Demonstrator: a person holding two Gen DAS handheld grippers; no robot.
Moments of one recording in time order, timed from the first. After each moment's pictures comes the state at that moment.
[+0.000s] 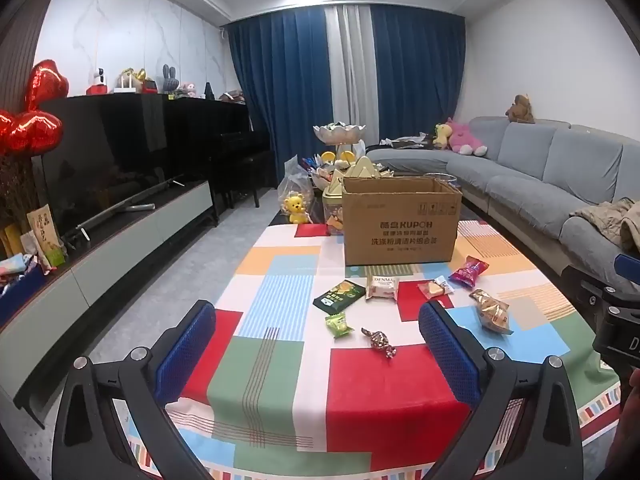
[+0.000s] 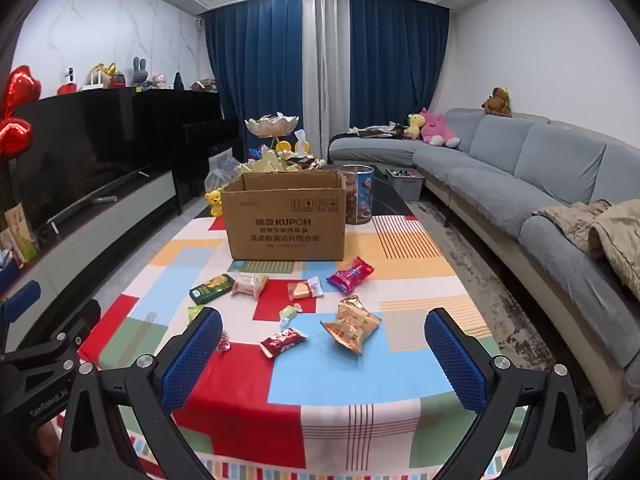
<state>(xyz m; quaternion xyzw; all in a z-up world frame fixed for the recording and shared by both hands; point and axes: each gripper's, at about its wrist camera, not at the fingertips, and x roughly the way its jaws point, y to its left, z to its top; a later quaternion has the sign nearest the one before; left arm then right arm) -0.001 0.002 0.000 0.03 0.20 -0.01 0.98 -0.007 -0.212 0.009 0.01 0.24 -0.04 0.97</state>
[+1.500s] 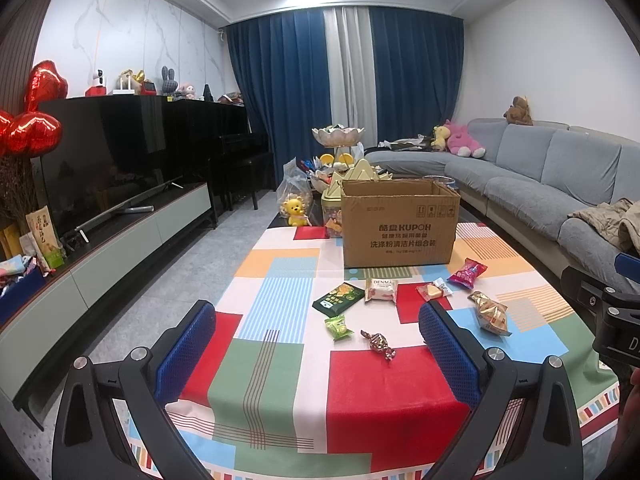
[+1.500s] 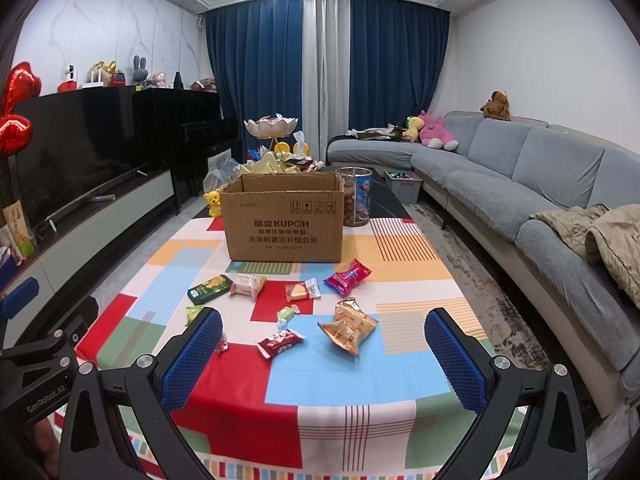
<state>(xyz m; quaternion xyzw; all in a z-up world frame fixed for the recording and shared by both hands) 0.000 0.006 0.000 0.03 0.20 -0.01 0.98 -0.009 -0.212 0.012 0.01 0.24 -0.04 0.97</state>
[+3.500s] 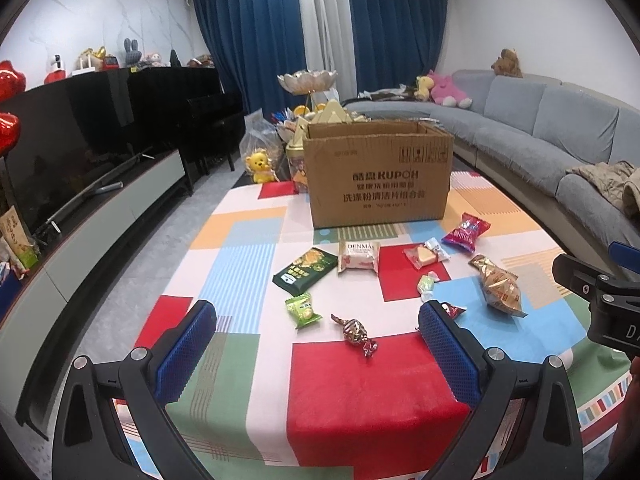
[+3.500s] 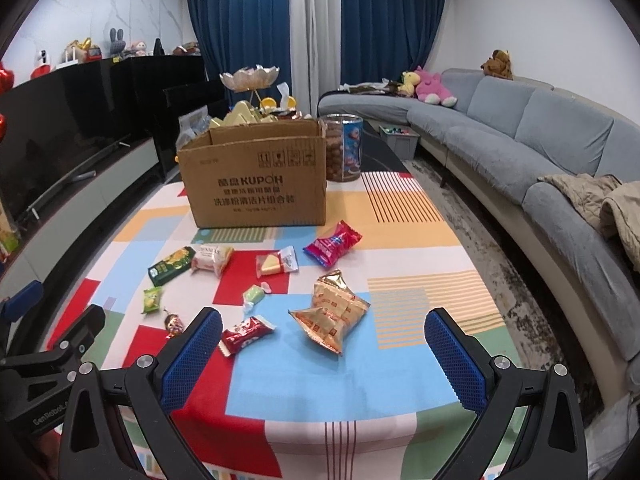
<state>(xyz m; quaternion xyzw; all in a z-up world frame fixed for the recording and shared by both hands) 0.080 -0.038 -0.044 0.06 0.30 -0.04 0.95 0.068 -0.245 -0.030 0.03 0.32 -0.05 0.95</state>
